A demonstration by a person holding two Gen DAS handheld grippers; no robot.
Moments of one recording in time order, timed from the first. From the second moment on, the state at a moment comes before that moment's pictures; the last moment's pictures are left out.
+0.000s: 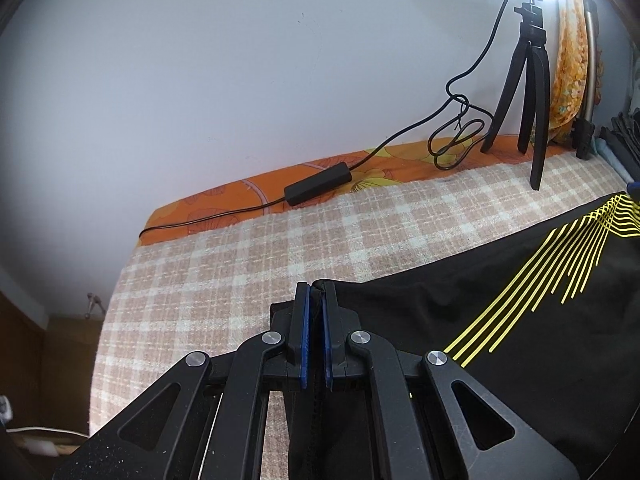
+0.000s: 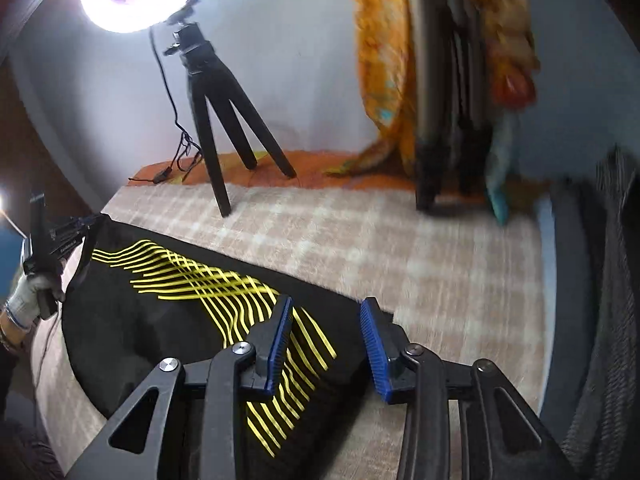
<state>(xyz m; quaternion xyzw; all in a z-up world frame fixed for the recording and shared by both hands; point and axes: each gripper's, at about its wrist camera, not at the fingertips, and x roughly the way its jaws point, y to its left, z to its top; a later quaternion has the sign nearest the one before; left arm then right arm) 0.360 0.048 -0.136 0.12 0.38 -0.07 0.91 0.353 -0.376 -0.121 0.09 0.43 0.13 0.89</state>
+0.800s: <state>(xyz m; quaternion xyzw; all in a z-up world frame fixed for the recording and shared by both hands) 0.373 0.066 -0.125 0.11 0.39 -0.03 0.91 0.365 -0.347 -0.123 -0.04 0.45 0.06 0.89</state>
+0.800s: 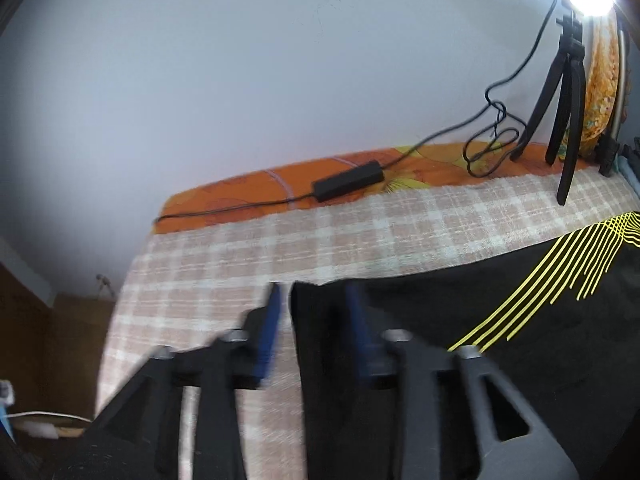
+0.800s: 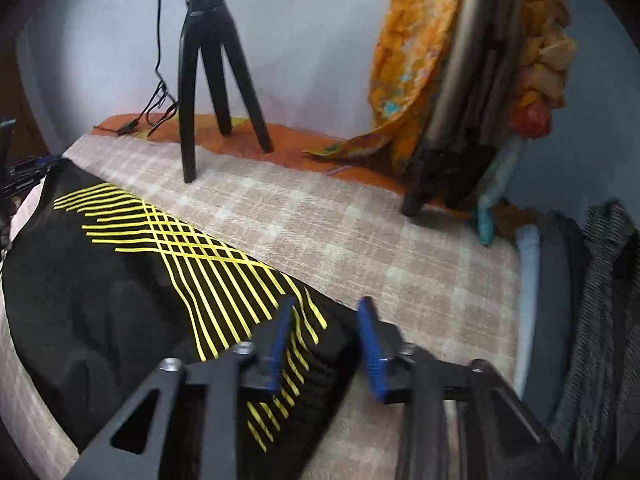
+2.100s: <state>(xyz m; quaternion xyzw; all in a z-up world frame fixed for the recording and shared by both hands) 0.222 0.085 -0.133 -0.05 0.43 -0.12 0.89 0.255 -0.152 -0.146 0.21 0.42 0.23 0.85</state>
